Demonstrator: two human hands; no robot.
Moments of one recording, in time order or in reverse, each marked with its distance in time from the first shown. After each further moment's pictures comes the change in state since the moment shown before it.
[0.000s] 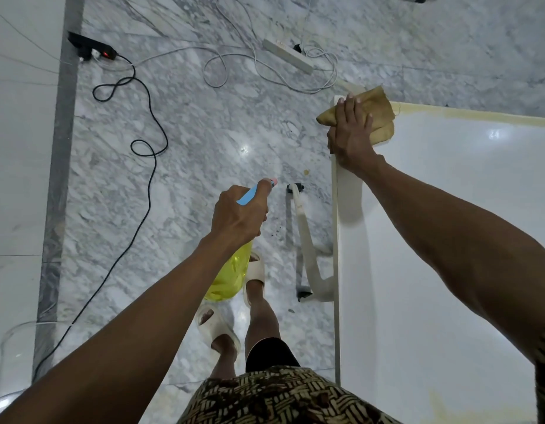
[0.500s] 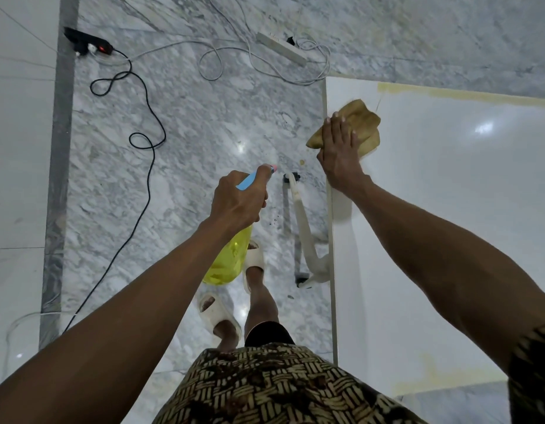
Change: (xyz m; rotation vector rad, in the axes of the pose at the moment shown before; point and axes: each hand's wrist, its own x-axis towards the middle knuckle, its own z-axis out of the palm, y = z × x) left_hand -0.032 -0.006 -0.004 0.014 -0.019 0.060; right_hand -0.090 -0.018 0.022 -0.018 0.036 -0.033
